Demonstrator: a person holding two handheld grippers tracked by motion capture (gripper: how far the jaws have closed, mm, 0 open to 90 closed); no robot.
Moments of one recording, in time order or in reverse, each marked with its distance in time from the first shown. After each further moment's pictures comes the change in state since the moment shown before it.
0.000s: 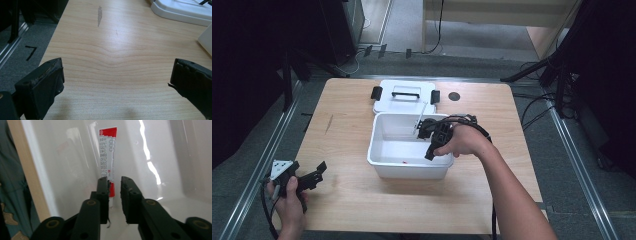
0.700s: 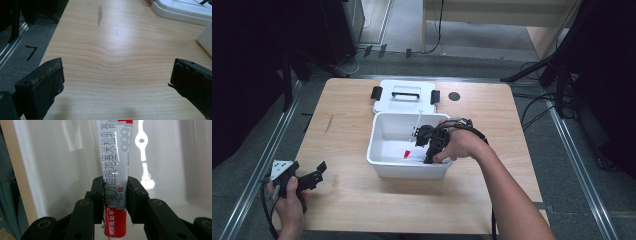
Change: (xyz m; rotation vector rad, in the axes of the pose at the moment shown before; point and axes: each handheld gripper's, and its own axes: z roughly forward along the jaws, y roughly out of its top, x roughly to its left) left arm 0.000 0.000 0.000 0.000 0.001 0.000; right arm 0.005 0.001 0.022 0.040 -0.030 -0.095
